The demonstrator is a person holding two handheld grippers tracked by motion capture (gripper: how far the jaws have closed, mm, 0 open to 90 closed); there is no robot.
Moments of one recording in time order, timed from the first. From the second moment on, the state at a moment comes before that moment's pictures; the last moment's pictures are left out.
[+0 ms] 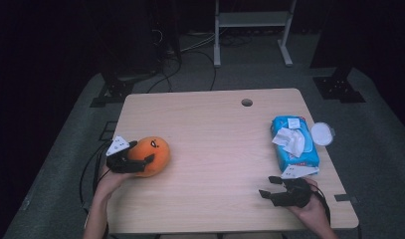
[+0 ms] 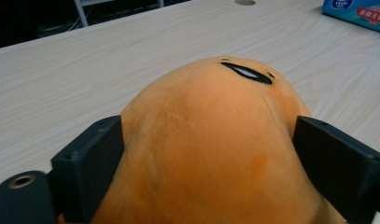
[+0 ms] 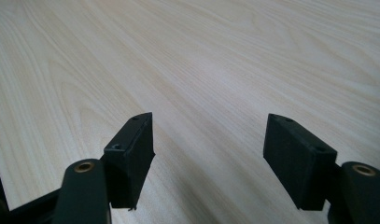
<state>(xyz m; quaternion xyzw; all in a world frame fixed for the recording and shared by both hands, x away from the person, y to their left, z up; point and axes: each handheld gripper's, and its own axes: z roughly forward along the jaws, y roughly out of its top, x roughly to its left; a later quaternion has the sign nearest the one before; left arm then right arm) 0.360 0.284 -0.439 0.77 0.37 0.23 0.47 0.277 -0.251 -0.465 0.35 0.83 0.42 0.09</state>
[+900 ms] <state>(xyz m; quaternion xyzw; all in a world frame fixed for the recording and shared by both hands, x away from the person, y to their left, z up) 0.356 0.285 -0.429 0.78 0.38 0.22 0.45 0.277 -0.251 -0.464 0.35 0.83 0.42 0.10</state>
